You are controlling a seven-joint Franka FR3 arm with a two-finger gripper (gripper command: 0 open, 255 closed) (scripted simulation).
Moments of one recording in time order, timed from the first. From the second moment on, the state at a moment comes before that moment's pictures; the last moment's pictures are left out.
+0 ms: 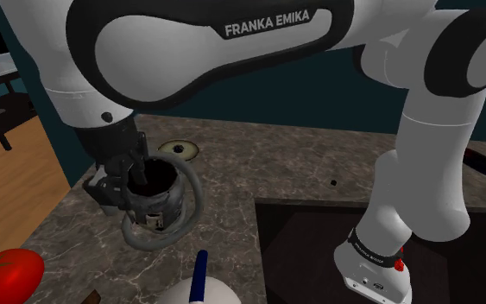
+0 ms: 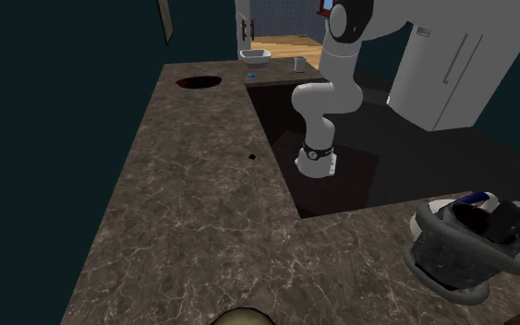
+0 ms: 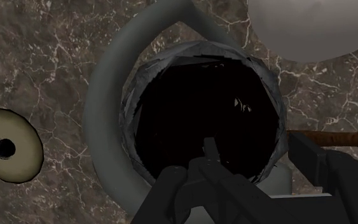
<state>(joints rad) 0.51 0.28 0.38 -1.54 -0.18 1.73 0.31</state>
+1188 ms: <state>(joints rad) 0.51 0.32 0.37 -1.72 -0.20 1.95 0.34</state>
